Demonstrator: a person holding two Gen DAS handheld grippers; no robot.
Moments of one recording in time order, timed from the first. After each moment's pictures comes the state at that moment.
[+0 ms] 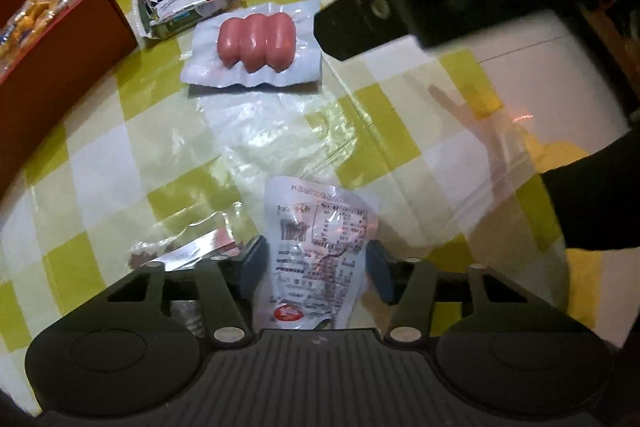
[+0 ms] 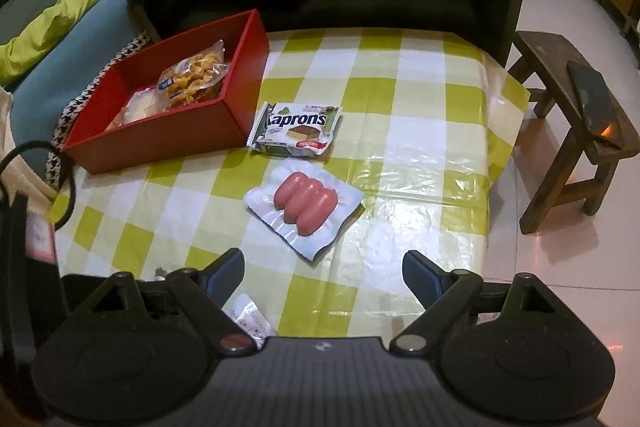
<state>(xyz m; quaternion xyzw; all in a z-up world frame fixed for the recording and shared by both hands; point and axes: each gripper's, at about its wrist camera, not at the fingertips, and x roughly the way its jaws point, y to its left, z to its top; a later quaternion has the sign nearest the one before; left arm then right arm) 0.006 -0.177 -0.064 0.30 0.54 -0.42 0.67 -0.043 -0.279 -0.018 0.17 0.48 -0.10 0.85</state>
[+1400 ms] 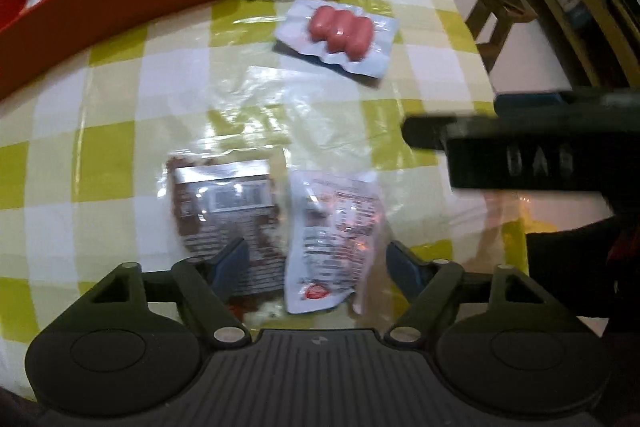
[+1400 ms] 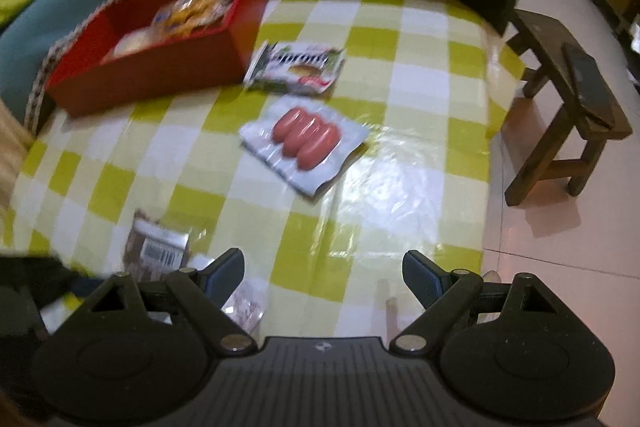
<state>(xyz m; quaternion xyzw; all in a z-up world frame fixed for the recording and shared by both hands) 0.003 -0.117 -0.042 0.15 0.59 -0.34 0.71 -0.055 -0.254 -0.035 0.15 0.51 -0.13 0.84</state>
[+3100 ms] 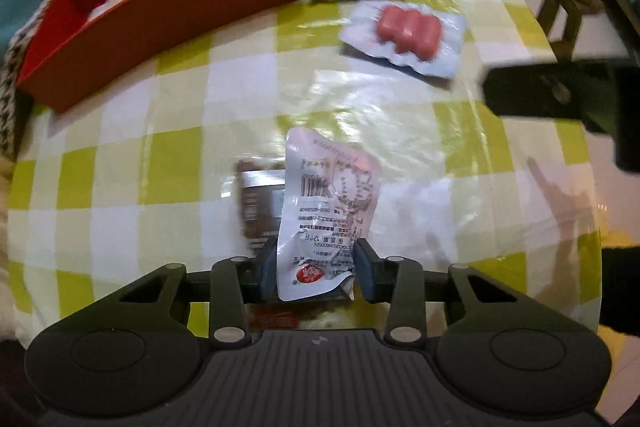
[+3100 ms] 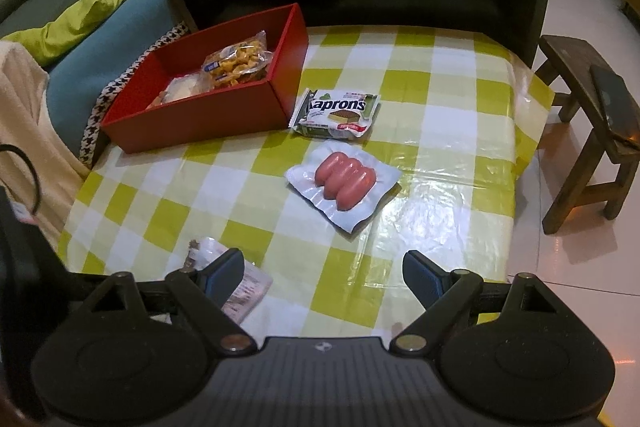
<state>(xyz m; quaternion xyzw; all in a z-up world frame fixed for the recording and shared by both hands) 0.005 -0.117 -0.049 0.21 0.57 -0.23 0.76 -0.063 -0.260 -0.016 0.17 0.47 -0.06 0.87</state>
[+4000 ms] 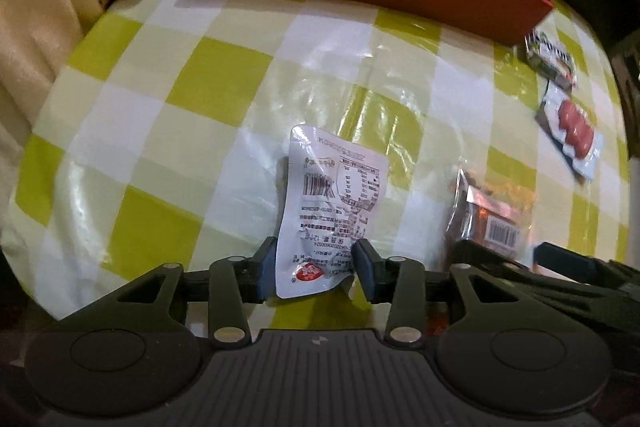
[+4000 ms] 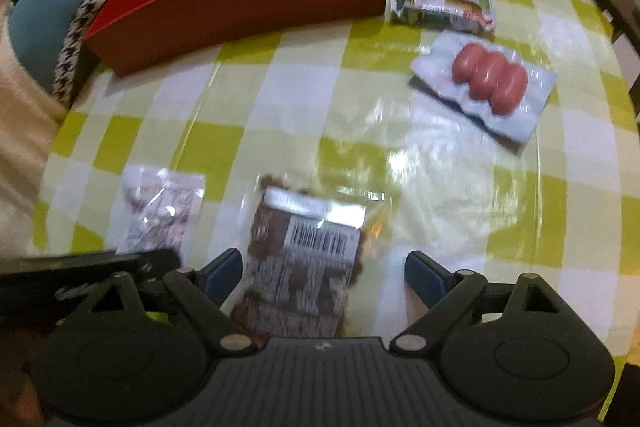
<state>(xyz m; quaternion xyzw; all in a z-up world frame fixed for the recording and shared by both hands) 0.075 0.018 -0.066 0.02 0.63 -0.14 0.76 0.007 -0.142 -0.090 0.17 0.55 -0.10 0.81</state>
